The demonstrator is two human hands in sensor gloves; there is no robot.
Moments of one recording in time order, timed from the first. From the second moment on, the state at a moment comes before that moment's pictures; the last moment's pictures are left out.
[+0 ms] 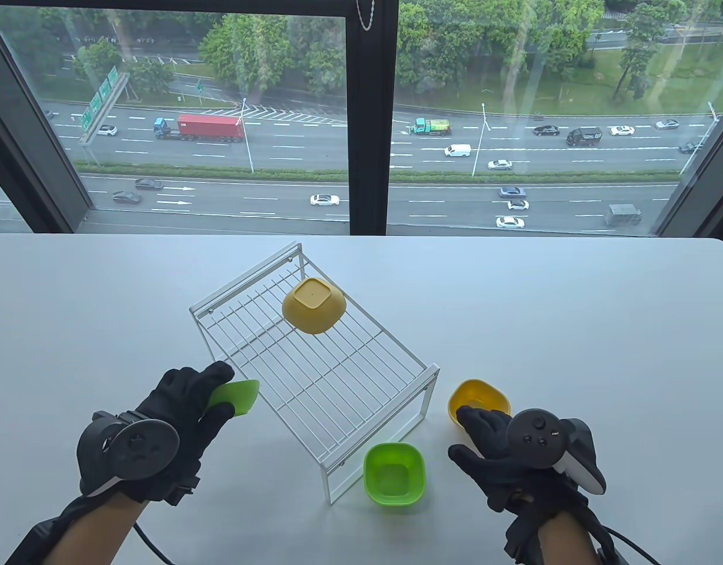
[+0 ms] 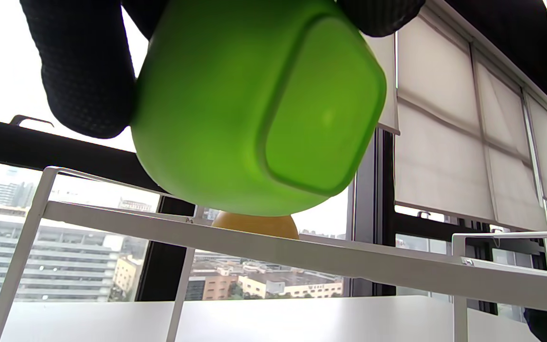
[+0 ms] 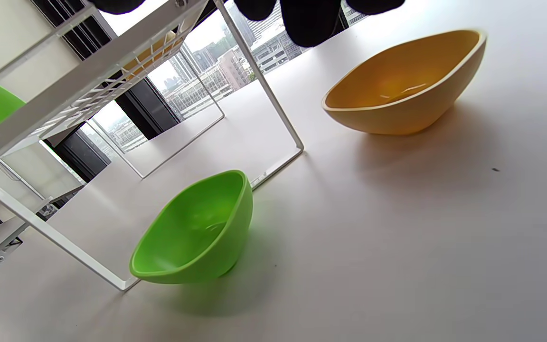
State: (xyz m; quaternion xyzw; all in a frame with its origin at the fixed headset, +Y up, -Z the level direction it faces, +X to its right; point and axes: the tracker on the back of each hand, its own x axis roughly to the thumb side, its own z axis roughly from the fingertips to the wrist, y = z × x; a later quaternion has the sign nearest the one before) left_hand -0.278 -0.609 -0.268 0.20 -0.20 0.14 0.95; right_hand 0.199 -0.692 -0.264 0.12 0.15 0.94 0.28
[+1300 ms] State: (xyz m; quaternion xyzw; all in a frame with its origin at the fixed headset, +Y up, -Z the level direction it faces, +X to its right) left_hand -0.194 -0.598 -0.323 0.12 -0.18 0.19 0.96; right_hand 0.201 -0.697 -0.268 0.12 0.17 0.93 0.30
